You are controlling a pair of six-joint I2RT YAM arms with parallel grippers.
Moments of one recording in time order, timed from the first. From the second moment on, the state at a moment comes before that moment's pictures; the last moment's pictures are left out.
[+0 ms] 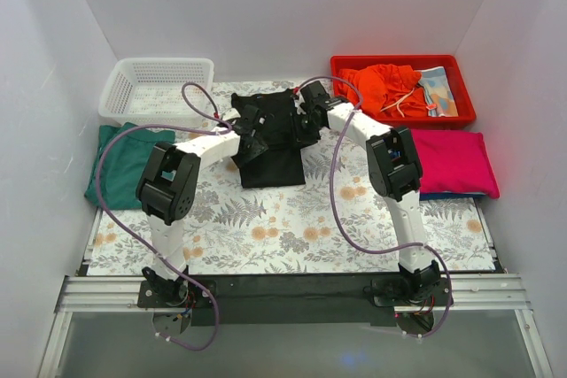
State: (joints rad) left arm -0.47 1.96 1.35 -0.45 -0.33 -0.99; right arm 0.51 2.29 1.87 -0.62 -0.30 0.30
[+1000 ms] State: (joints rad) left arm -0.36 2.05 1.53 -0.38 -0.48 -0.97; right arm 0.43 2.29 1.94 -0.62 -0.22 0.33
